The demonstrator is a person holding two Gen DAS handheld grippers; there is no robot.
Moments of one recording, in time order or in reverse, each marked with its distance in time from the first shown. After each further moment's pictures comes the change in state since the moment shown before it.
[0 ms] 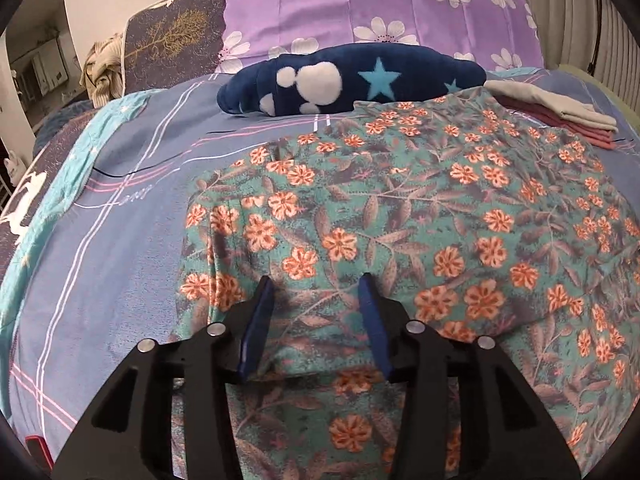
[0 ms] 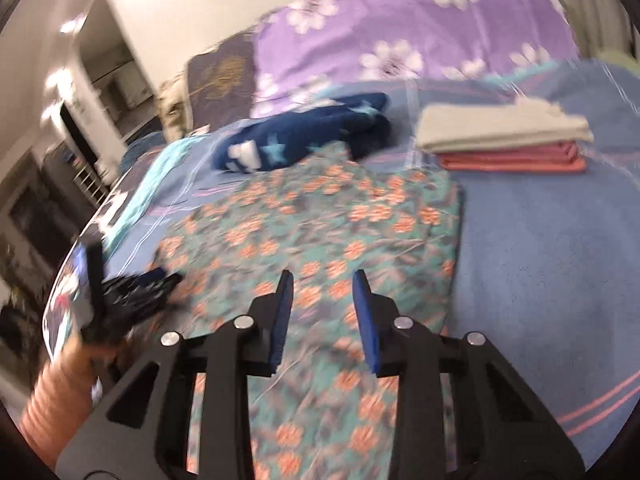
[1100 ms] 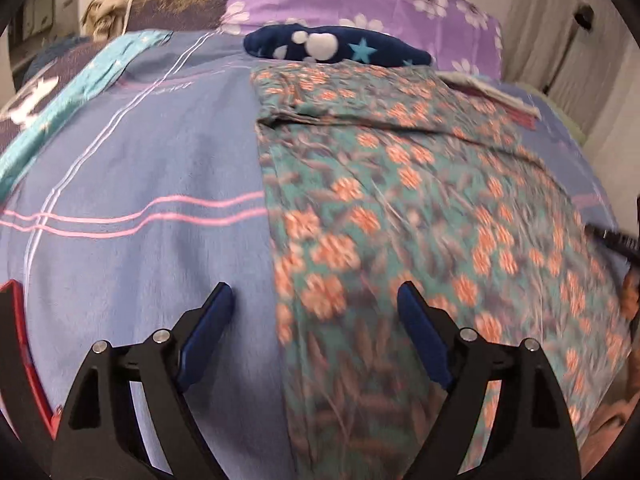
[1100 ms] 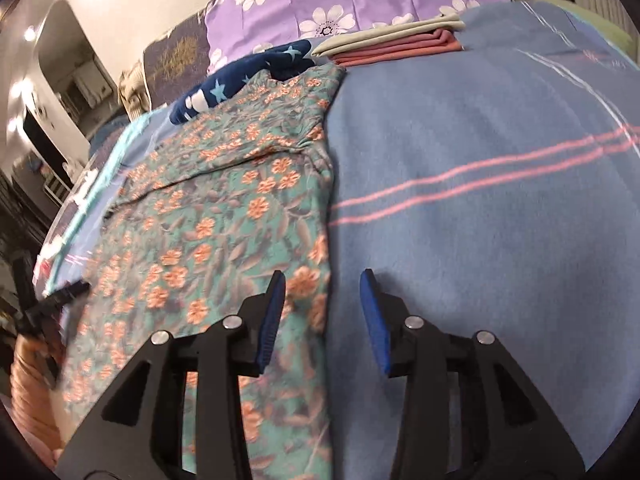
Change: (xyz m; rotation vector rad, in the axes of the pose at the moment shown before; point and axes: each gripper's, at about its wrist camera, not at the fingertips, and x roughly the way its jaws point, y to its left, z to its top) left arm -0.111 0.059 -0.156 -0.088 0.047 -0.252; right arm -0.101 -0.043 -0.138 0.109 0.021 -0.012
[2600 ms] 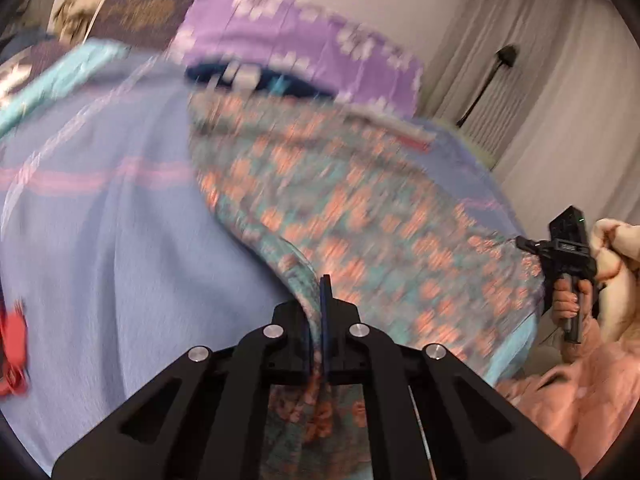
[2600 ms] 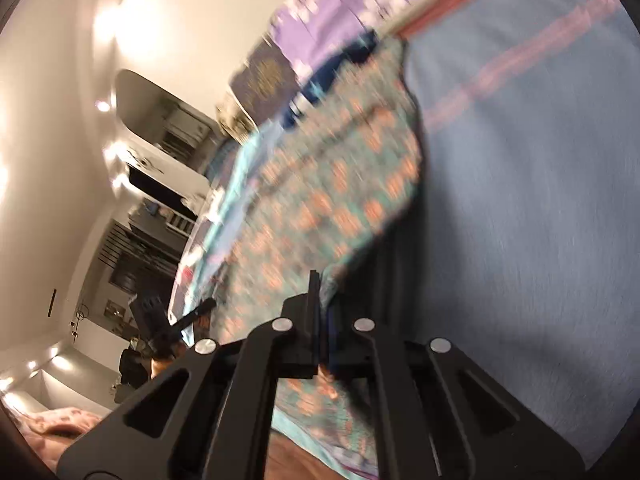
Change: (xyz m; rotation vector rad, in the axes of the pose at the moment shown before) left arm -0.090 -0.016 -0.054 -0.027 -0.200 -0.343; right arm -0.088 -0.012 -0.046 0.163 -0.044 0.523
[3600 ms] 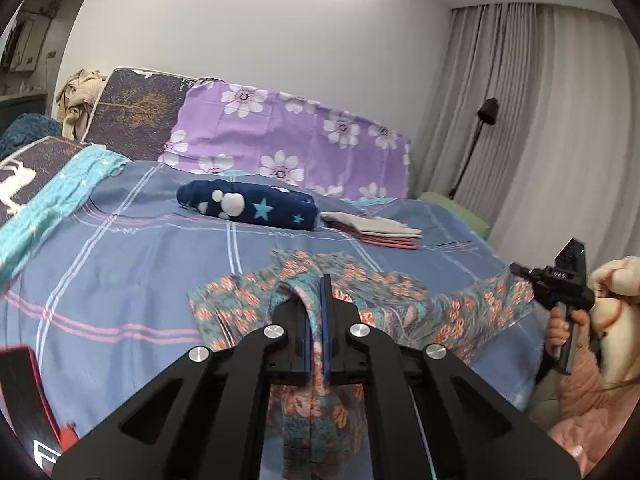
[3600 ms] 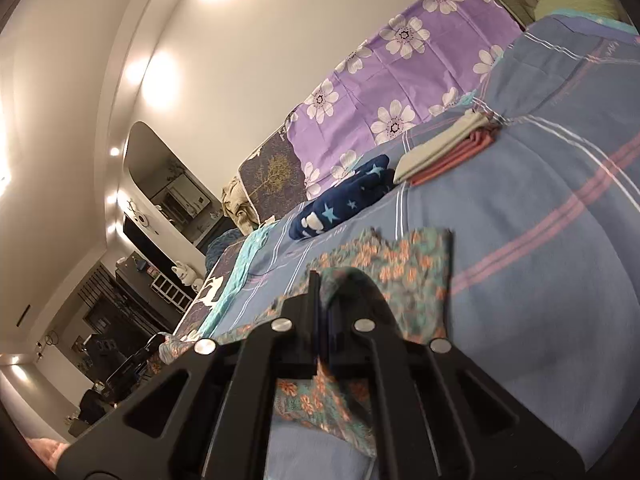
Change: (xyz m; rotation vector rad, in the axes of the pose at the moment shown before) left arm -0.034 -0.051 0.095 0.080 -0.261 0.072; right arm -0.042 0.034 0.077 -0.098 -0.288 -0.103
